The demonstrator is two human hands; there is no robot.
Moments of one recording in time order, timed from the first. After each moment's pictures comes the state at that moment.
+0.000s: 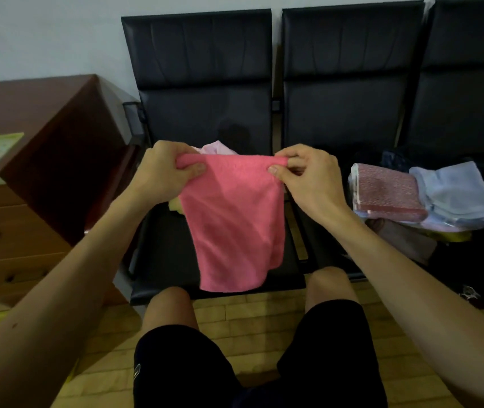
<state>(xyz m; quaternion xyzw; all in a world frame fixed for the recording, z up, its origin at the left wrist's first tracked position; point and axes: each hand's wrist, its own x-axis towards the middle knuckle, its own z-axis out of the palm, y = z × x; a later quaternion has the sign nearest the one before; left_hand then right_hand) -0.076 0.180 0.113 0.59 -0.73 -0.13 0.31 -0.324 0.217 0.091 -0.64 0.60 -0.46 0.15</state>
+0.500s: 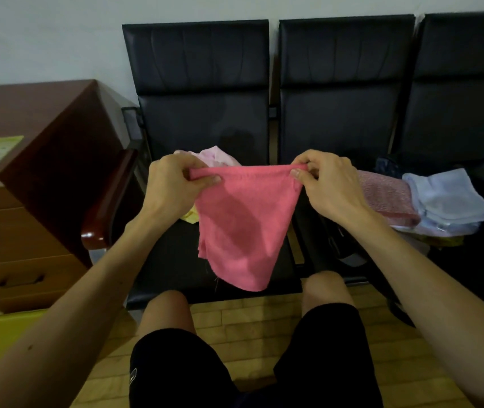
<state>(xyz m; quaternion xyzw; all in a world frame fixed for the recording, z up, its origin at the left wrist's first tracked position) -0.096 0.201 0.100 0.58 -0.72 -0.09 0.38 -0.350 0.227 0.104 -0.69 0.63 -0.35 0.07</state>
